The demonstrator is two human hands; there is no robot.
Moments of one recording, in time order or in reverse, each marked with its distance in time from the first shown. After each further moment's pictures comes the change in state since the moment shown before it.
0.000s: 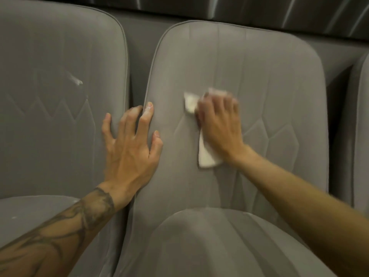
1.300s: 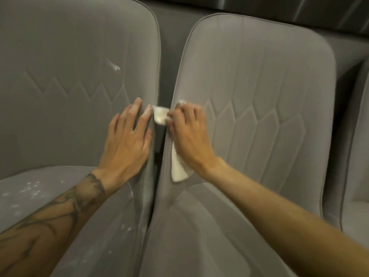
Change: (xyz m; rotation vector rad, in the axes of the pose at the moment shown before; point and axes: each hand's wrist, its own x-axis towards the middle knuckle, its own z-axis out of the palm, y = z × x) left_hand -0.029 -0.068 -0.057 0.081 -0.283 0.068; right_hand 0.009 -0.144 -0.049 0.324 -0.324 0.175
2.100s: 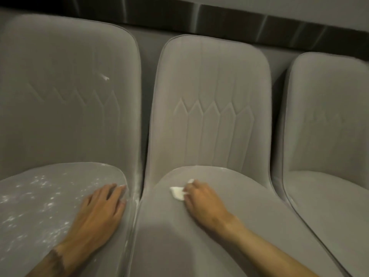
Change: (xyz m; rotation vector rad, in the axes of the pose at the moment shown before) left_hand -0.182 0.007 -0.051 -0.085 -0.578 -0.214; right_hand -0.191 -0.023 -0.113 0.096 -0.741 0.312
